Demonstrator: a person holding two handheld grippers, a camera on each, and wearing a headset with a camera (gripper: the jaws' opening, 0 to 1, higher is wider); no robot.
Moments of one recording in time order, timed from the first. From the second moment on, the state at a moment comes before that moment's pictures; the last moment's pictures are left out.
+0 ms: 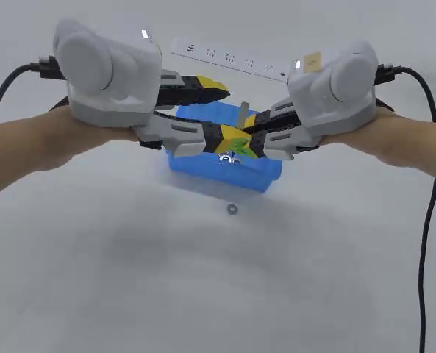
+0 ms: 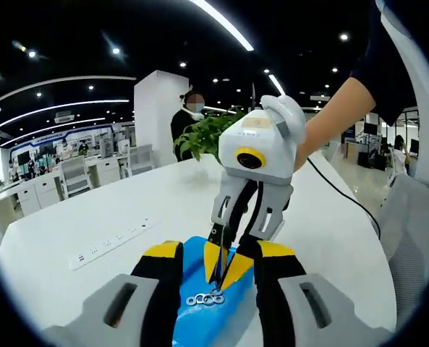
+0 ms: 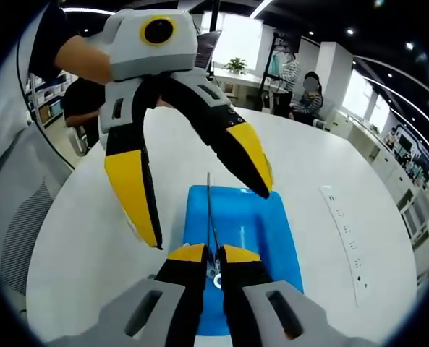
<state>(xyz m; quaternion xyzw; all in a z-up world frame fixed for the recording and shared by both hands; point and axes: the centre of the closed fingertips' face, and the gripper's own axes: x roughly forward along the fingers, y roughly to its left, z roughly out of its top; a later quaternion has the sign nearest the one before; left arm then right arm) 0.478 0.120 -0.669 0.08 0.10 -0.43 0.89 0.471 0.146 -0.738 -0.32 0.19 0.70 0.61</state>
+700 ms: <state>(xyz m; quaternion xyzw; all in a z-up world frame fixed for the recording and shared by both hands) 0.467 0.114 -0.666 0.10 0.11 -0.48 0.86 0.462 0.147 -0.736 -0.32 0.18 0.71 0.60</state>
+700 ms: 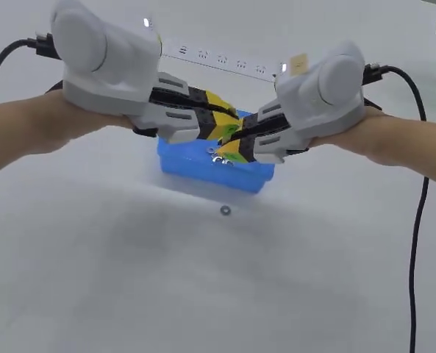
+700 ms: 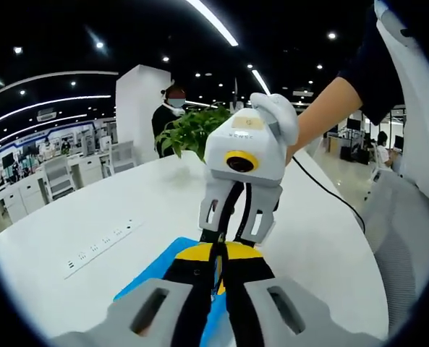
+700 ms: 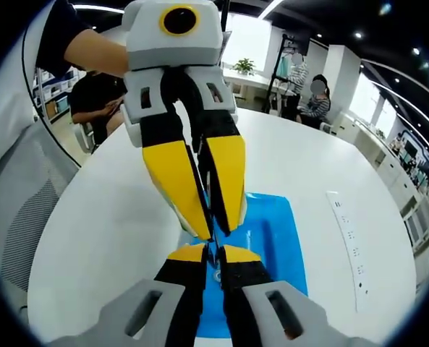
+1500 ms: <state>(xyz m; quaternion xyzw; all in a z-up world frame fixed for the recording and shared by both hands) 0.475 0.099 -0.648 0.17 0.09 -0.48 0.85 0.471 0.142 -0.726 -0.27 0.18 0.65 0.68</state>
